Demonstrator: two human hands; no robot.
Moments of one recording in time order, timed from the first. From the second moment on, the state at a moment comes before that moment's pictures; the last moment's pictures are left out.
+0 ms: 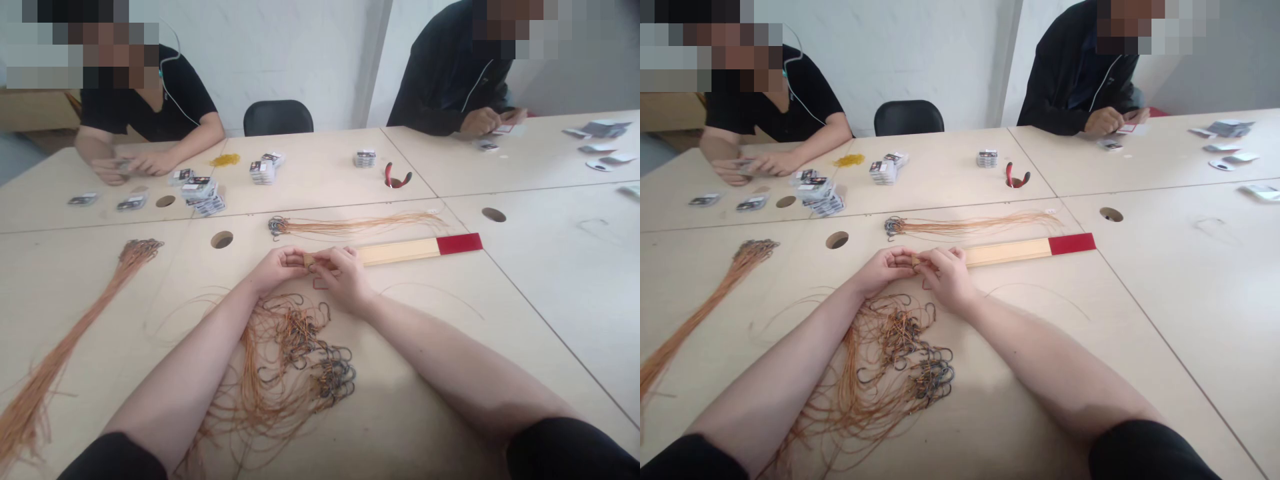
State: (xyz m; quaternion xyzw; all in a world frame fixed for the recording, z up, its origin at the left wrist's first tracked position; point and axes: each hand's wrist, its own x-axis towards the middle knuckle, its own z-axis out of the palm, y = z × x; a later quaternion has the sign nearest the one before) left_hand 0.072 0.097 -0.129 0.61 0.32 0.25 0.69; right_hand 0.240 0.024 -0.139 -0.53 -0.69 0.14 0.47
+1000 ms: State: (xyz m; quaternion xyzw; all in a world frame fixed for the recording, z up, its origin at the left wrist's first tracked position) left_hand 0.072 0.096 -0.126 0.63 0.34 0.22 0.66; right_hand 0.240 0.028 -0.141 -0.52 -0.72 0.08 0.45
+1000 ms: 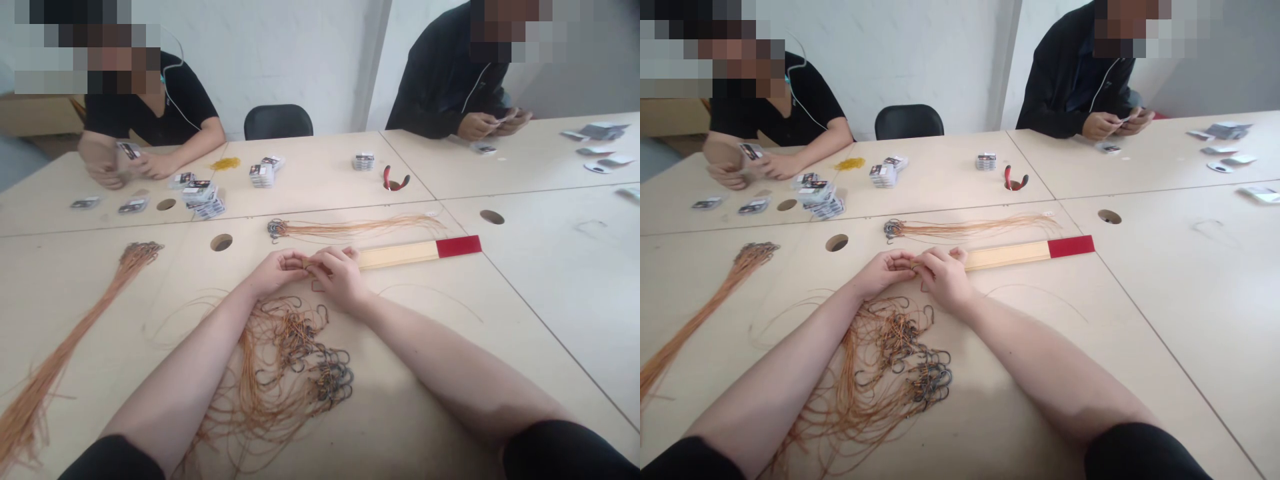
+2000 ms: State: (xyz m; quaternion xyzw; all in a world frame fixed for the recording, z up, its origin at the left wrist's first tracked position) left_hand 0.070 0.100 -0.135 0.63 0.37 0.32 0.60; right_hand 0.286 0.045 -0.134 -0.40 -0.89 -0.09 0.17
